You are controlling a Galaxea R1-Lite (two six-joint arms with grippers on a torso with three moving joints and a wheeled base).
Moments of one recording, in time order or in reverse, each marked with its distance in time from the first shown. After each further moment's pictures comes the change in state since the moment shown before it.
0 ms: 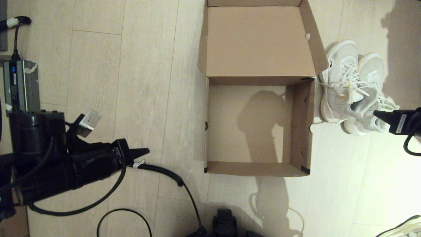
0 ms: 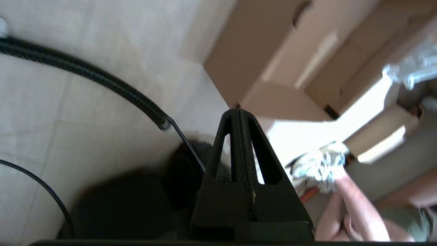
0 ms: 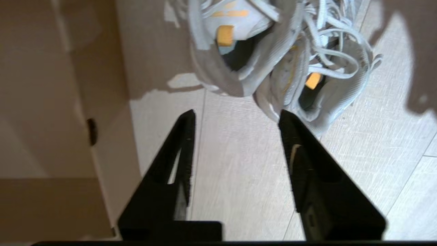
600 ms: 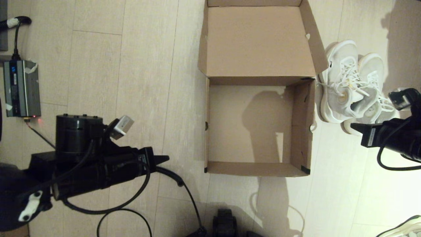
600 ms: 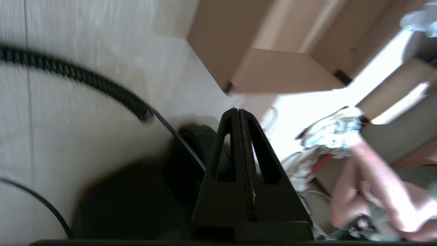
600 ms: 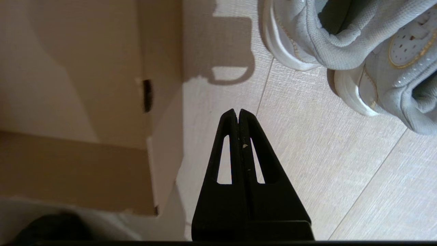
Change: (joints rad) left arm -0.097 0.144 -0.058 -0.016 -0.001 0.094; right arm 0.120 0.100 0.065 -0.085 0.036 0.001
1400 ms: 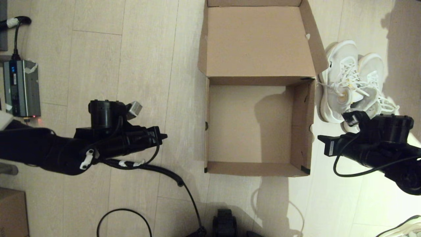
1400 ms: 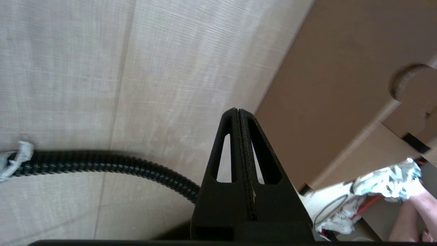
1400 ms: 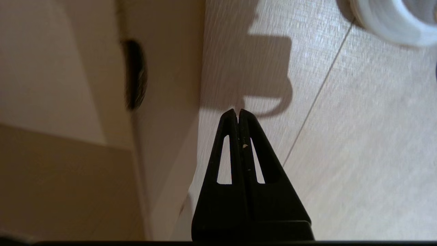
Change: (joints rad) left arm 0.135 0.295 -0.285 -0.037 0.000 0.120; right arm 0.101 0.327 0.031 -0.320 -0.017 0.001
